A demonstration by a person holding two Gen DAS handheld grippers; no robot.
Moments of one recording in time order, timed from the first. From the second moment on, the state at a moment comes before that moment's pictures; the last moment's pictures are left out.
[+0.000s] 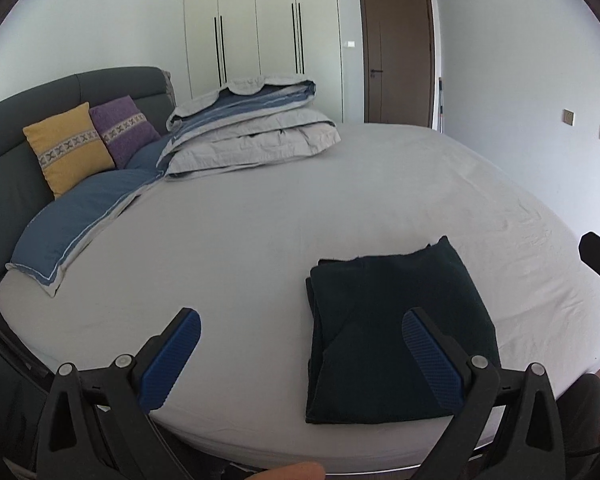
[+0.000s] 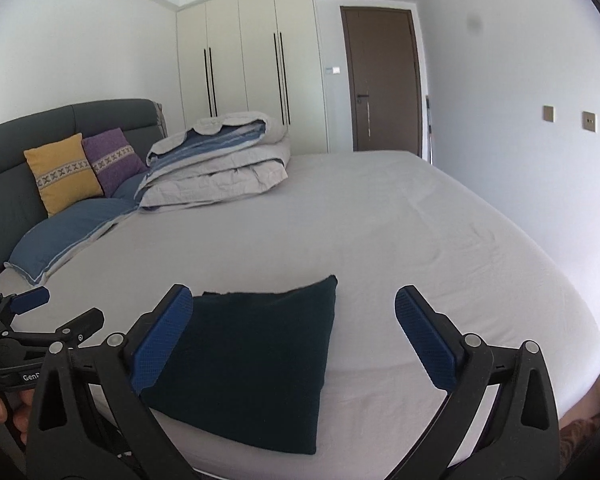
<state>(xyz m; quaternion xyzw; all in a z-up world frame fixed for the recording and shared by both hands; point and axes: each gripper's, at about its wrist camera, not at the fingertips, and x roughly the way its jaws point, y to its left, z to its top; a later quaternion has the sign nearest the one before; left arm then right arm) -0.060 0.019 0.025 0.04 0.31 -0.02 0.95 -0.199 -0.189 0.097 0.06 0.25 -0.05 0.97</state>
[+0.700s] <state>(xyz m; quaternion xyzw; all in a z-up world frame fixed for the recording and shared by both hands) -0.036 0.023 -0.036 0.02 0.41 -0.02 0.91 -0.156 -0.190 0.015 0.07 0.39 -0.07 0.92</state>
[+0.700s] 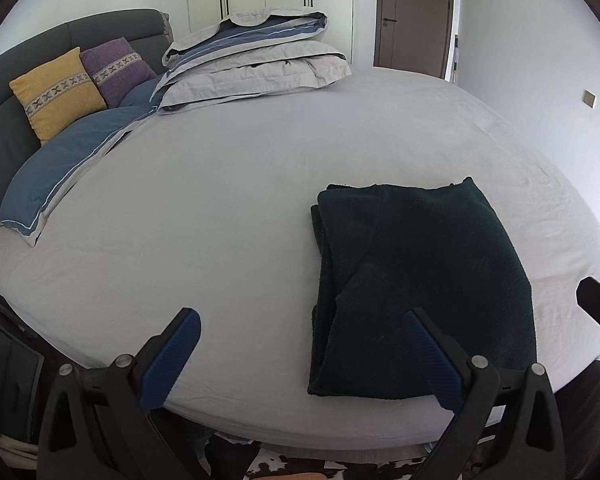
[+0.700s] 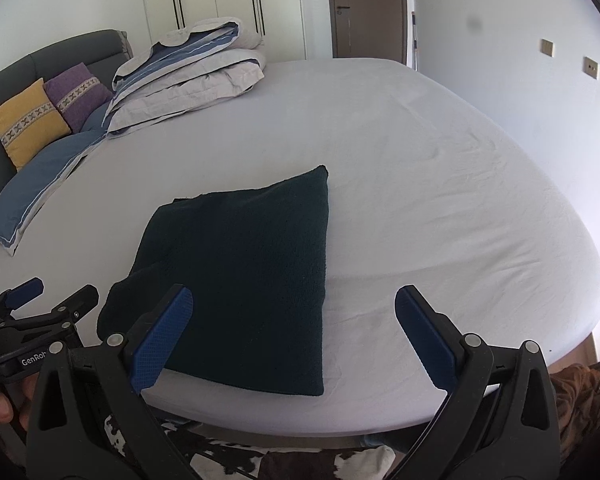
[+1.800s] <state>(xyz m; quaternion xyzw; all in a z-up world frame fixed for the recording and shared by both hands) -0.032 0.024 -0.041 0.02 0.42 -0.02 0.91 -0.145 -0.181 0.005 0.07 0.40 -0.06 0.91</state>
